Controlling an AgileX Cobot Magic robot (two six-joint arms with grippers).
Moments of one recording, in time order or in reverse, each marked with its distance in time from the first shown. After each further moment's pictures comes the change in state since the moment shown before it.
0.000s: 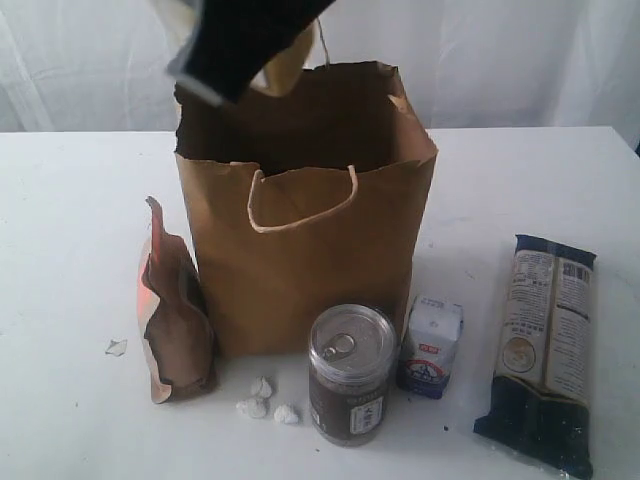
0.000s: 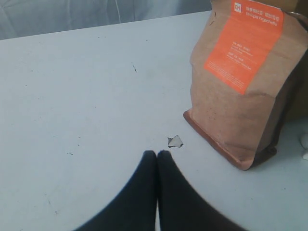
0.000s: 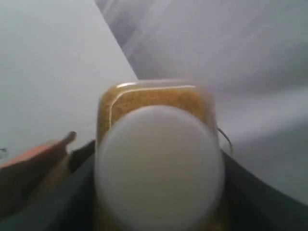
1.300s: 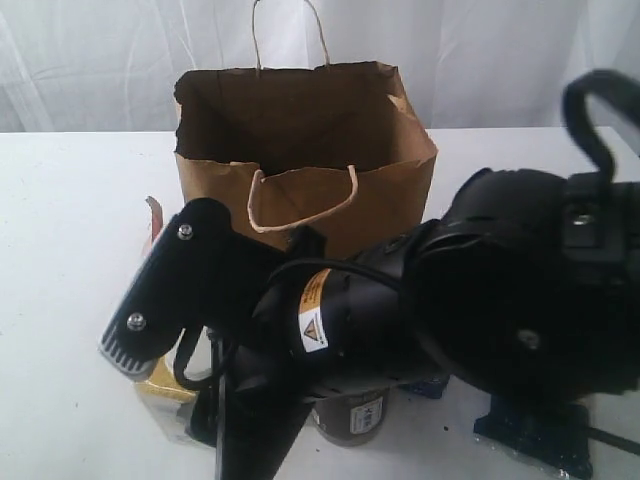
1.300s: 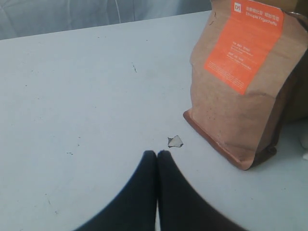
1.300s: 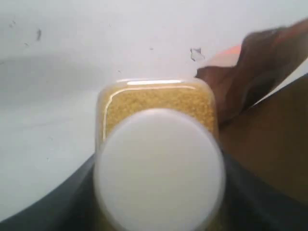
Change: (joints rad) left arm 0.000 0.000 0.000 0.000 0.000 0.000; right arm -0.030 0.098 0.548 0.767 -0.348 -0.420
